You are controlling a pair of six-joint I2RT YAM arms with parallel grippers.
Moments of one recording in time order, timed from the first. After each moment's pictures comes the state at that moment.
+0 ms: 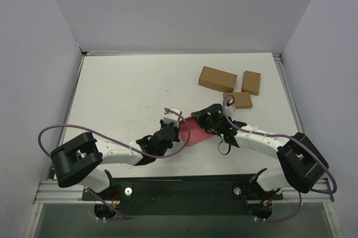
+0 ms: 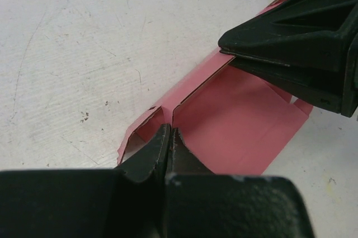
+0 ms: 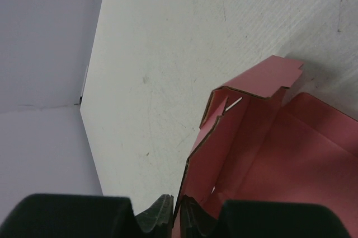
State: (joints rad) left arm -1.08 1.47 0.54 0.55 -0.62 -0.36; right arm 0.69 1.38 0.58 0.19 0.23 1.48
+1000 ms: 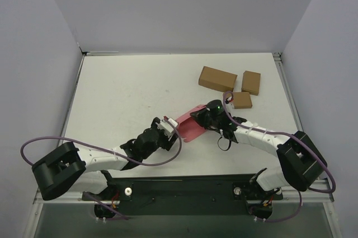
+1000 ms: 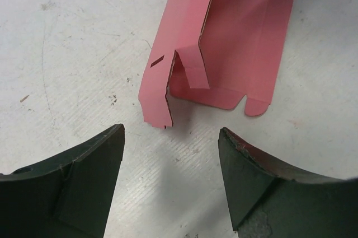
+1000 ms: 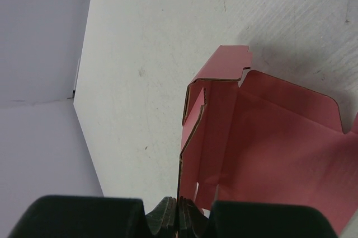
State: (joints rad) left arm -0.97 1.26 0.34 0.55 -0.32 0.01; right arm 0.66 1.40 0.65 0.10 0.15 1.49
